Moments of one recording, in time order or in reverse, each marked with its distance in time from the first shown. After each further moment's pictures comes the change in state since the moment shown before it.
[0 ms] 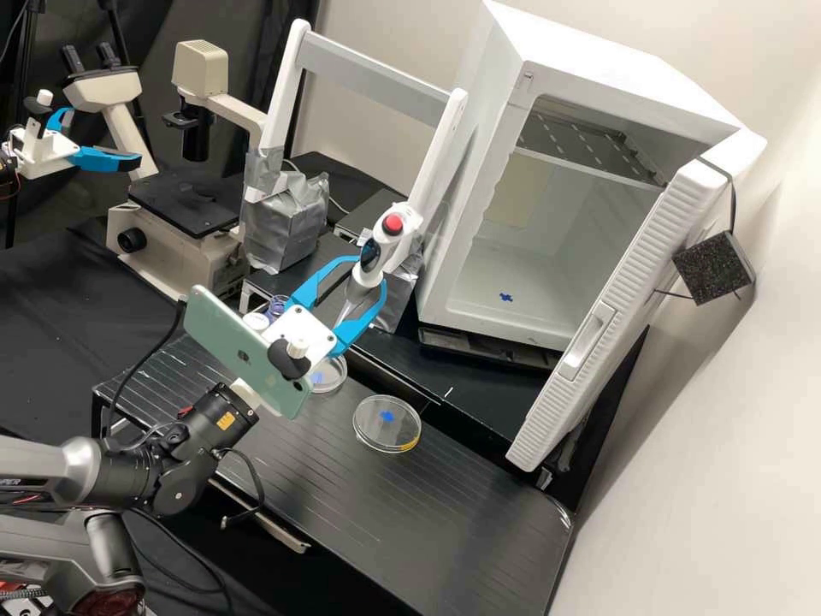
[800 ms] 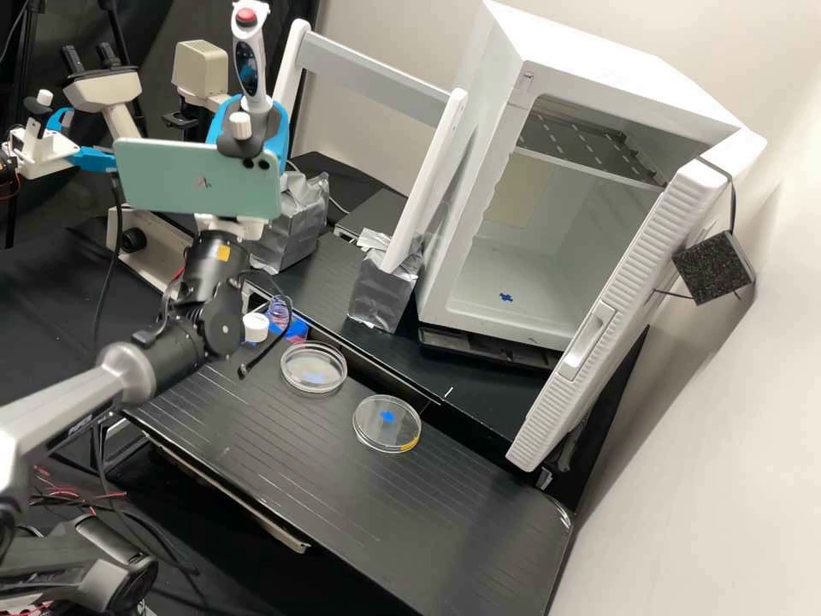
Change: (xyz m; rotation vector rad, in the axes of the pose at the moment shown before) arm 0.101 -0.037 -0.122 -0.125 0.368 -0.477
